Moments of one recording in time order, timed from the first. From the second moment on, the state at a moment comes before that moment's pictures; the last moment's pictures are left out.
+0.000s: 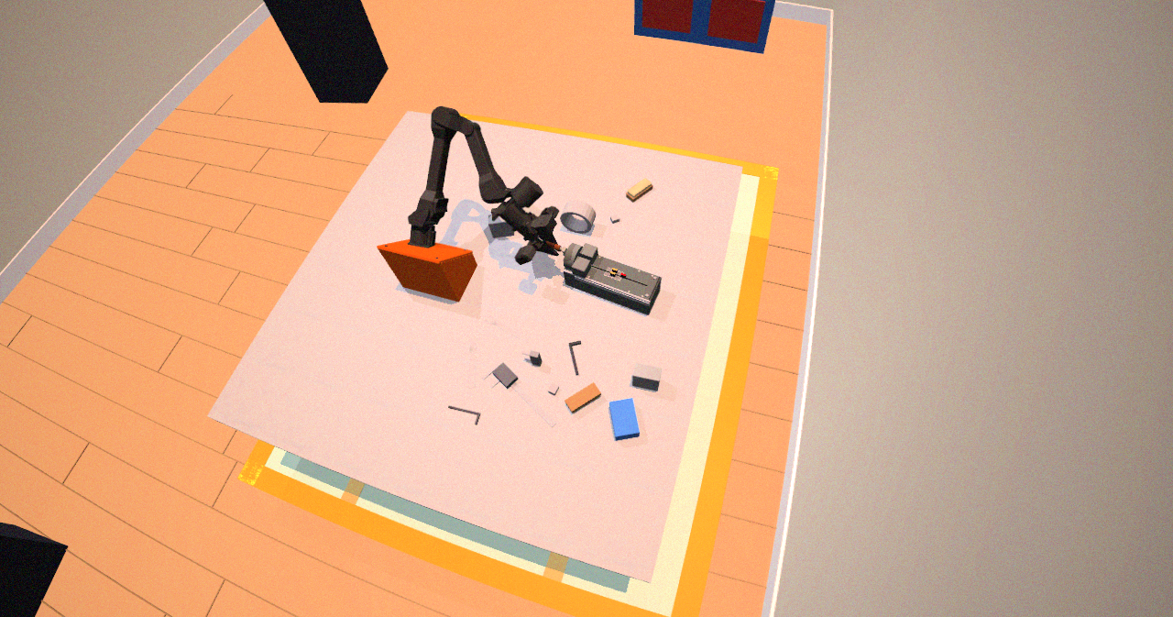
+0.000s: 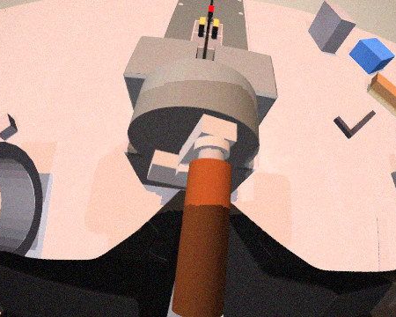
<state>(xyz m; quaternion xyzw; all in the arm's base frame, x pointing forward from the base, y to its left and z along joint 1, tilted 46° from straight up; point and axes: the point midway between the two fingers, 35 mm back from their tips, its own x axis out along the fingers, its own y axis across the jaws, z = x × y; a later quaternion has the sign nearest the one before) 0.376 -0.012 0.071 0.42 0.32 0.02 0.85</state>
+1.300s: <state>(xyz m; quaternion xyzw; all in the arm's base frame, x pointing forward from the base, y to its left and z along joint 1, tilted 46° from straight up) 0.375 -0.015 0.059 0.42 0.32 0.02 0.85</state>
